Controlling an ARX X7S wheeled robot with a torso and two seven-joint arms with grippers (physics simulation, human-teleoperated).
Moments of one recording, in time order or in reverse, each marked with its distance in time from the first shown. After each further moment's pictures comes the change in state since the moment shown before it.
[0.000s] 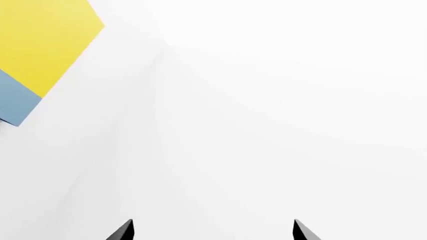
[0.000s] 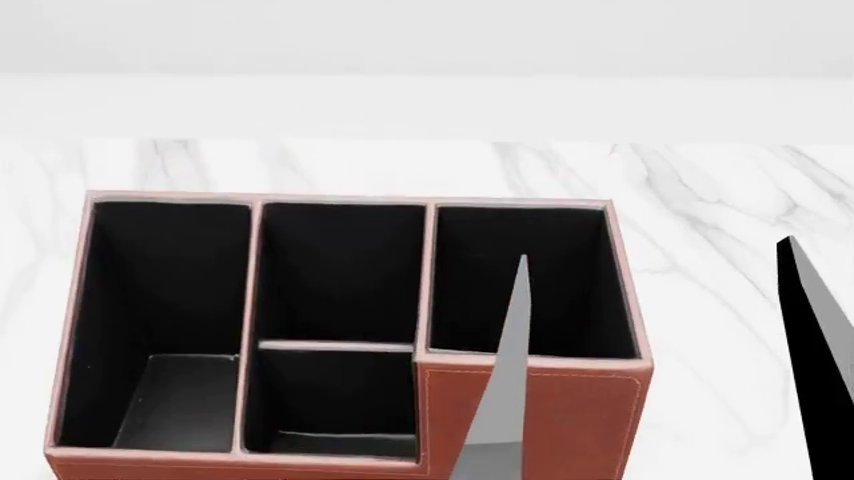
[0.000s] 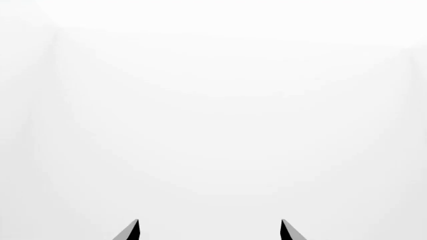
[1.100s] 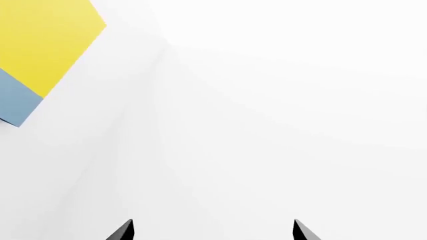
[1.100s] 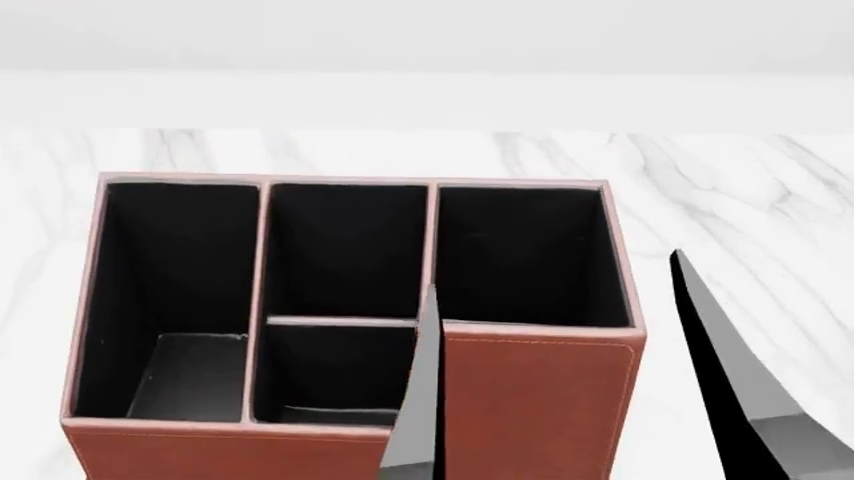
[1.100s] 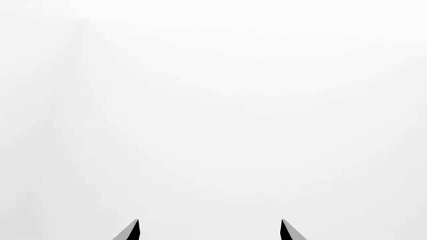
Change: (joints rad) left arm 0.007 0.000 -0.002 0.000 -0.004 0.008 -0.001; right arm -0.061 -0.117 0.051 -0.001 0.035 0.102 0.000
